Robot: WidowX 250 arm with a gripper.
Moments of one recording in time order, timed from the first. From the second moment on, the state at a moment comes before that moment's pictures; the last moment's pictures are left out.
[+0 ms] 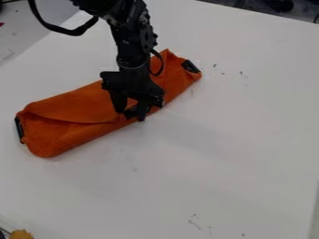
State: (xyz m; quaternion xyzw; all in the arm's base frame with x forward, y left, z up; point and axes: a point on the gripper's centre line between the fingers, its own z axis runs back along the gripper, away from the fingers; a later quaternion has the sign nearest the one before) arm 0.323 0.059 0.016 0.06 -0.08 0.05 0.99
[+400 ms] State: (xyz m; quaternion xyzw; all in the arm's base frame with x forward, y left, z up) arm 0.322 0.060 0.017 0.06 -0.07 0.05 0.99
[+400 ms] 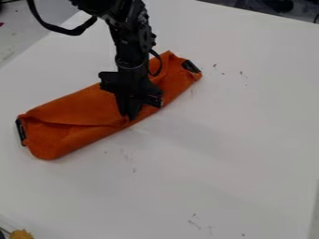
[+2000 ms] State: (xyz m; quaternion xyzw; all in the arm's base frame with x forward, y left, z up) arm 0.390 0.198 0.019 0.10 -0.12 -0.03 0.99
